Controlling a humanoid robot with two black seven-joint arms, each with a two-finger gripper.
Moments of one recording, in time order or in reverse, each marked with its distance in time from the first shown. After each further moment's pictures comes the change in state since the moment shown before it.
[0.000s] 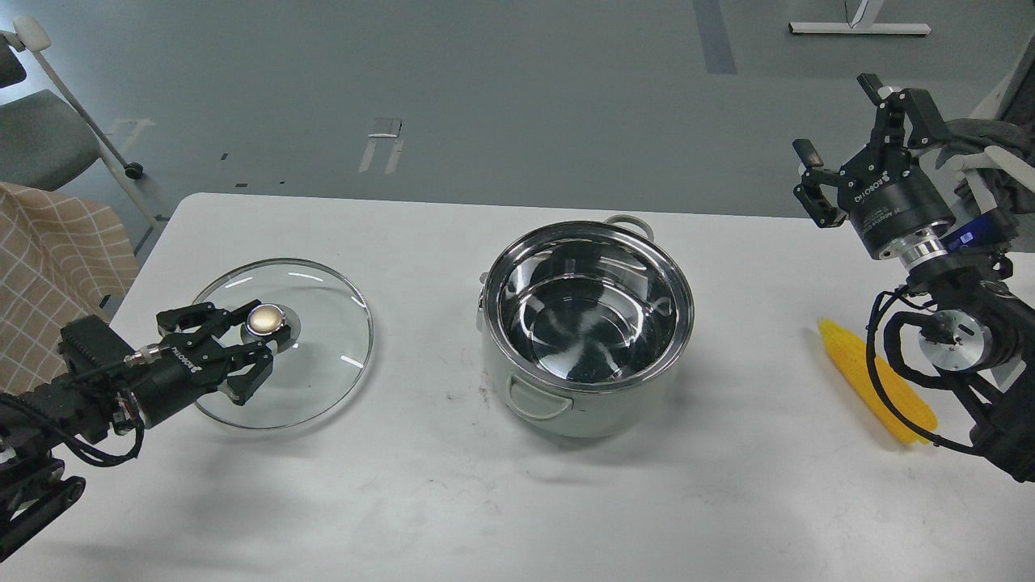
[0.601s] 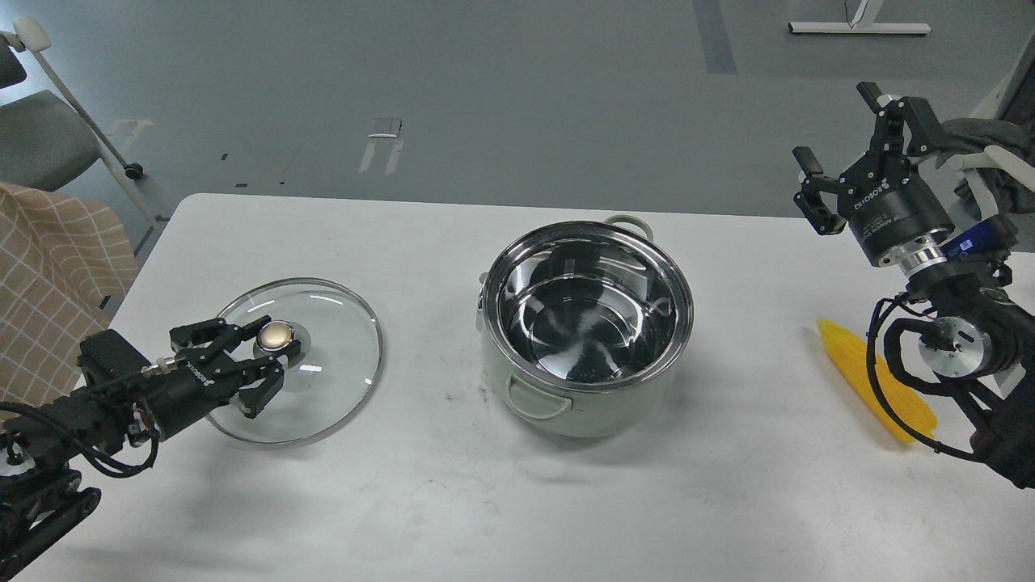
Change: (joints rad) left arm 0.002 -0.035 0.017 0.034 0.000 -0.004 -0.004; right arm -0.016 -0.002 0.001 0.004 0.000 0.000 0.000
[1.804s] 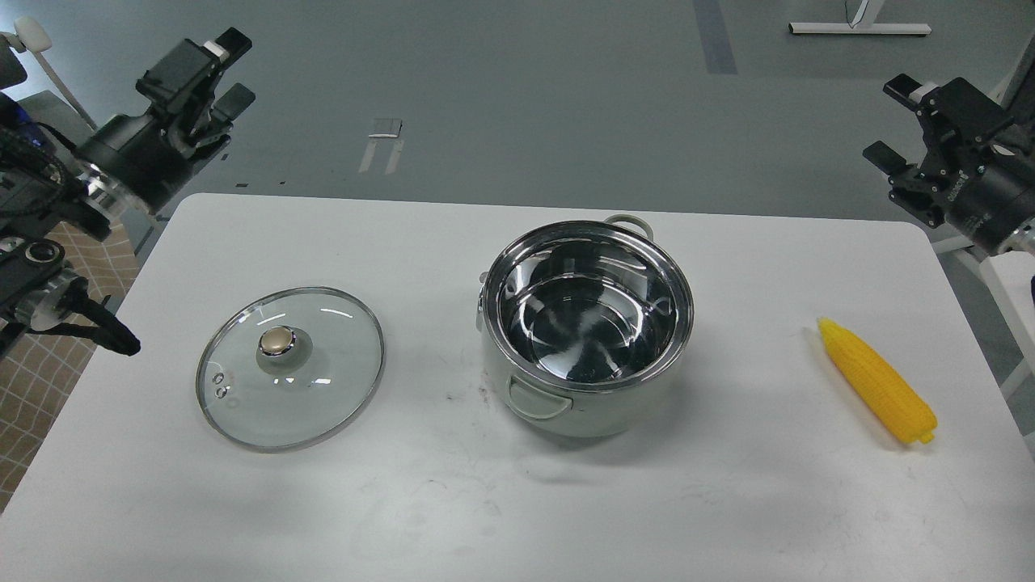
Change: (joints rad) left arm -0.395 0.015 -0.104 -0.222 -1.486 -0.606 -0.001; right arm 0.099 -0.436 -0.212 0.190 -0.586 0.005 0.000
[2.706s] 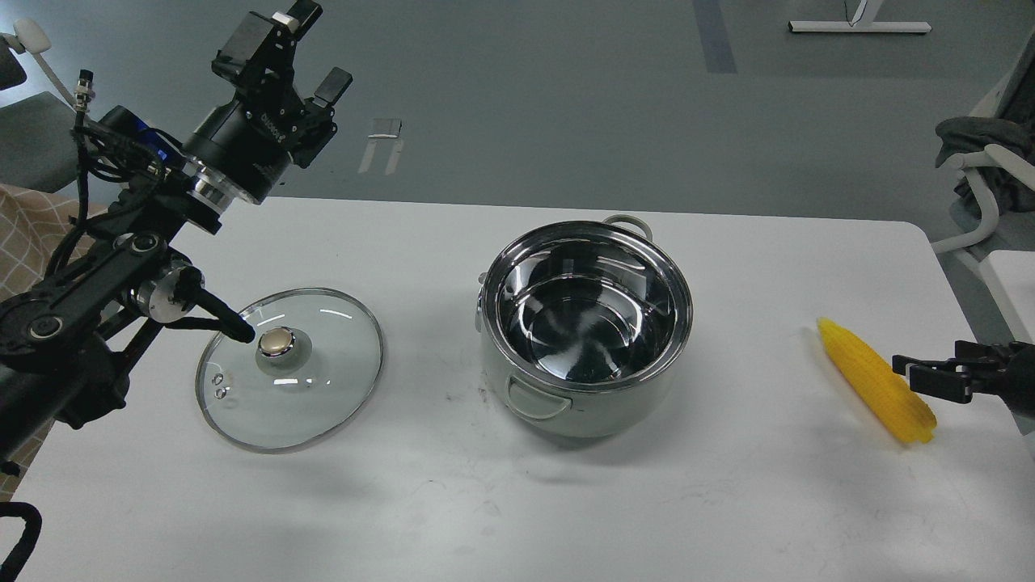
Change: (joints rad) left arm 0.005 -0.189 -0.057 0.007 0.007 -0.012 0.027; right arm -0.105 -0.039 -0.300 -0.103 -0.837 -0.247 0.000
